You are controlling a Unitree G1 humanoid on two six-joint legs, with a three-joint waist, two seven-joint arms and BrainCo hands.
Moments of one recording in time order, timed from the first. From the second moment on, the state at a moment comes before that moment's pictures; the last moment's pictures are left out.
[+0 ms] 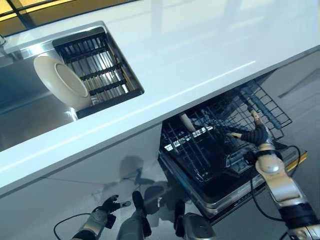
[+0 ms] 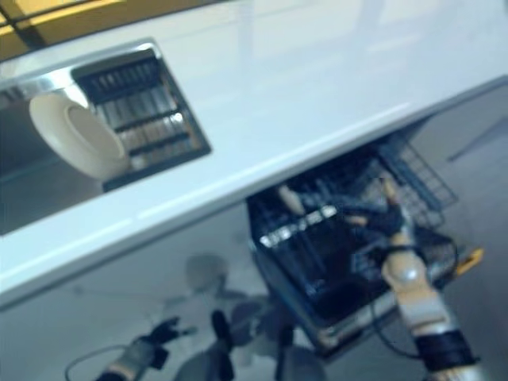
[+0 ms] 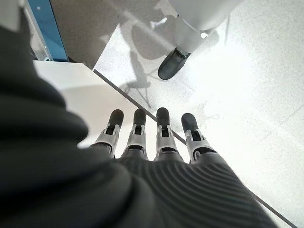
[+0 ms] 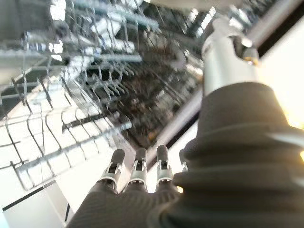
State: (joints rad) left arm -0.11 0.34 -0.32 1.03 -0.01 0.02 0.02; right arm -0.09 -0.65 -0.01 -0.08 0.00 0.16 -0.24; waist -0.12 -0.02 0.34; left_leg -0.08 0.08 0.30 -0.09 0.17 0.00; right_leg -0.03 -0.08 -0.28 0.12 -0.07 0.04
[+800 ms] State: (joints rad) left arm -0.02 0.26 -0.31 1.16 -0.01 -0.02 0.02; right arm -0.14 -0.39 -0.03 -0.40 1.29 -0.04 0.28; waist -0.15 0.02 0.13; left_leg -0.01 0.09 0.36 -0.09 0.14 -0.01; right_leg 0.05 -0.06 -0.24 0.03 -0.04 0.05
